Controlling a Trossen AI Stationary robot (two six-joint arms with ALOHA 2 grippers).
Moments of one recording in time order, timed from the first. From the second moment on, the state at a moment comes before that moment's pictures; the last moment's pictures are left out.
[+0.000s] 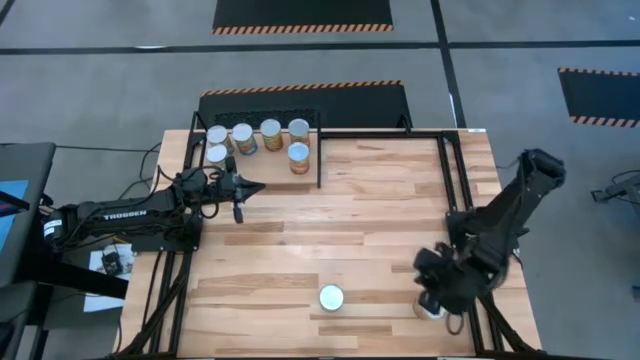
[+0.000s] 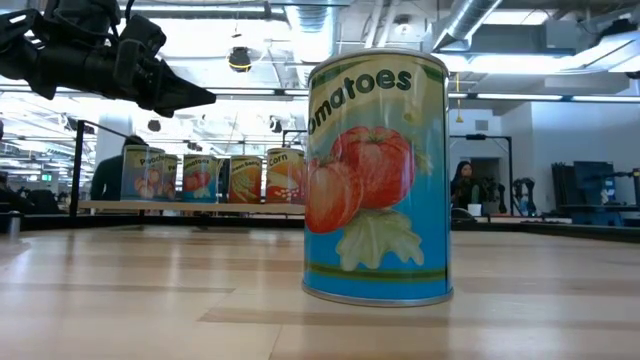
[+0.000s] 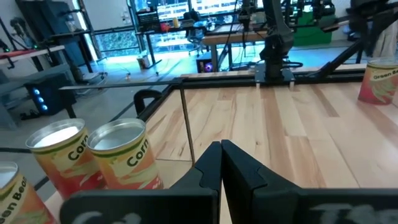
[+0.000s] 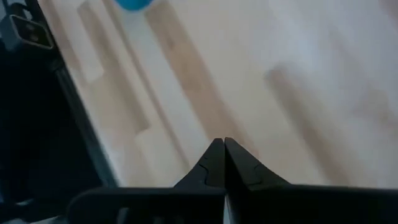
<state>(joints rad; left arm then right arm) 0.37 0.63 0.18 0.36 0.14 0.14 0.90 1.26 0.96 -0.90 0.34 1.39</state>
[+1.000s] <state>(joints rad) 0.37 0.63 0.18 0.35 0.08 0.15 1.03 1.39 0.97 -1.00 0.11 1.71</state>
